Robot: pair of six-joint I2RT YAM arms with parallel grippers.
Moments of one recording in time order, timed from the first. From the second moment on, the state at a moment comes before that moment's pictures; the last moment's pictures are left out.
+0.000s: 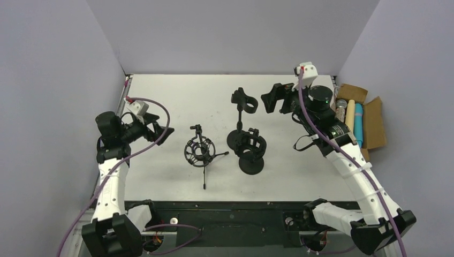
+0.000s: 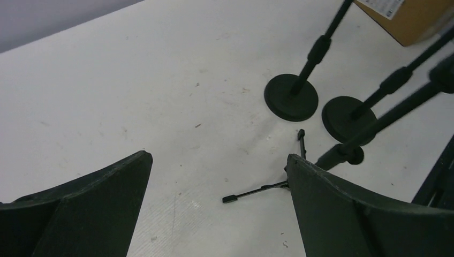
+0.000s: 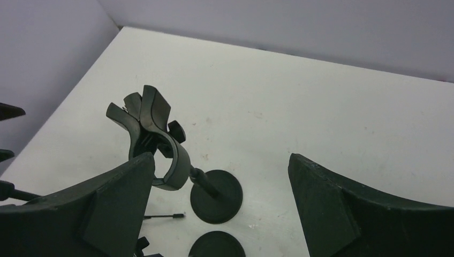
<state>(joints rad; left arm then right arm) 0.26 1.03 0.77 -0.09 0.94 0.12 0.40 1.05 1.21 -0.31 -0.03 0.21</state>
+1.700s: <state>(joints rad) -0.31 0.81 0.32 0.44 0.62 0.05 0.52 1.64 1.78 -0.54 0.00 -0.05</state>
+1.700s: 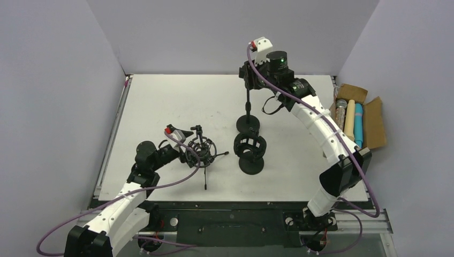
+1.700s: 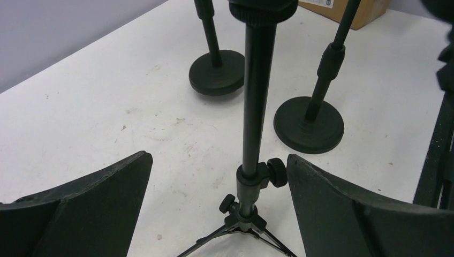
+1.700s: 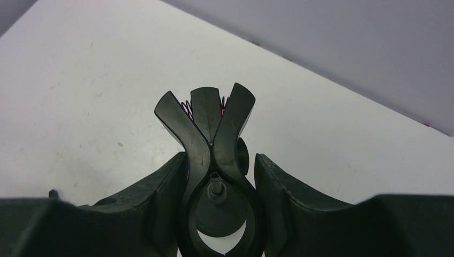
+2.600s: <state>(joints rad) -0.31 0.90 0.22 0.82 0.61 -0.11 0.39 1.92 1.86 -0.16 0.13 0.12</state>
